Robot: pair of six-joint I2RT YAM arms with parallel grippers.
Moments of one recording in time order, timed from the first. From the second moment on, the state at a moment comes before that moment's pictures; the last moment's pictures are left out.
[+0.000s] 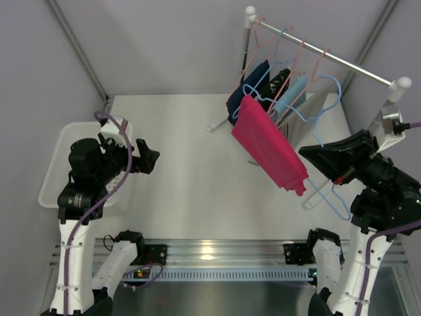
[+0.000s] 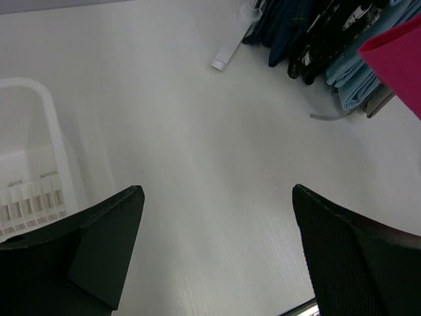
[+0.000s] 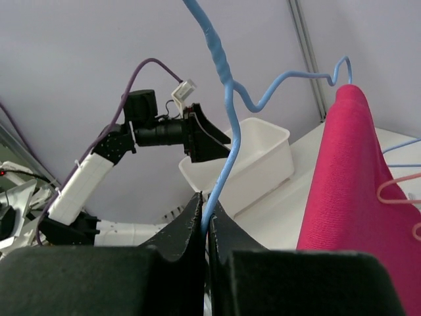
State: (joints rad) left arm -0.05 0.75 1.17 -0.76 0.35 -0.07; right arm -0.37 0.58 1.06 0.58 -1.26 1.48
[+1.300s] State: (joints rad) left arm -0.05 0.71 1.25 -0.75 0.35 -0.01; right arm 0.70 1.45 1.62 -0.24 -0.18 0.89
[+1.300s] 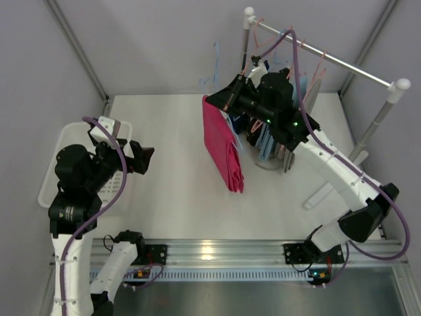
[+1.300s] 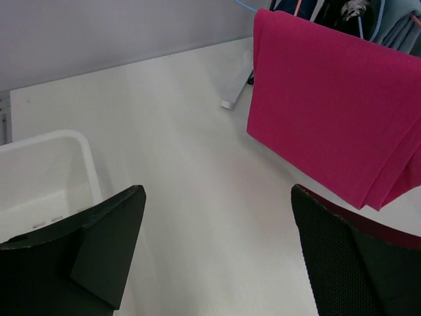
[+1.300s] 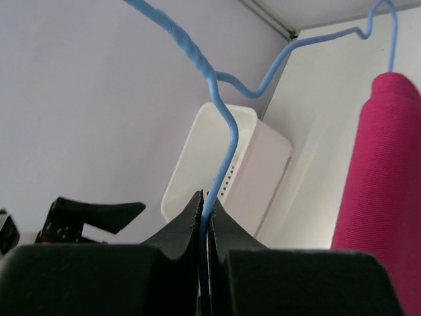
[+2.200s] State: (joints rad) left arm -0.23 0.66 0.77 -0.24 0.33 0.12; right arm 0.91 1.97 2.34 -0.32 0.25 0.77
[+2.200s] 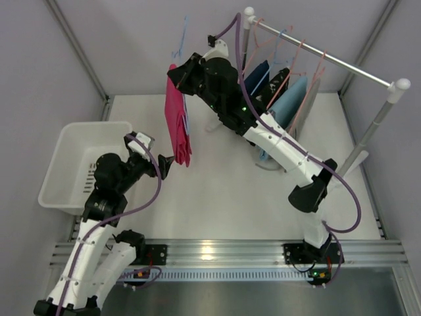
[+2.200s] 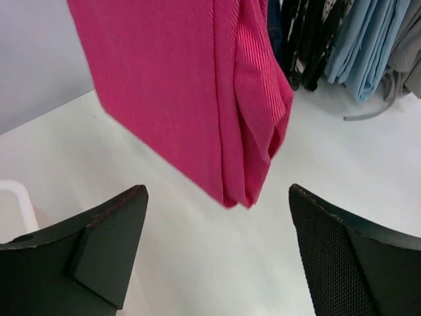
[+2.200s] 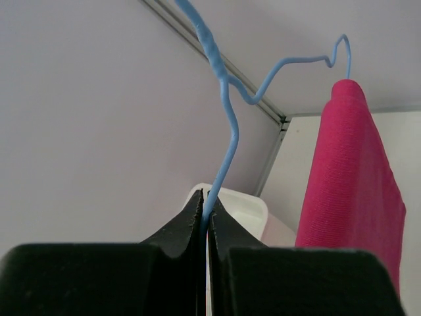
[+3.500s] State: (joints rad) left arm -0.46 0.96 0.75 0.11 -0.30 0.01; right arm 0.91 2.02 2.38 -0.31 0.34 0.69
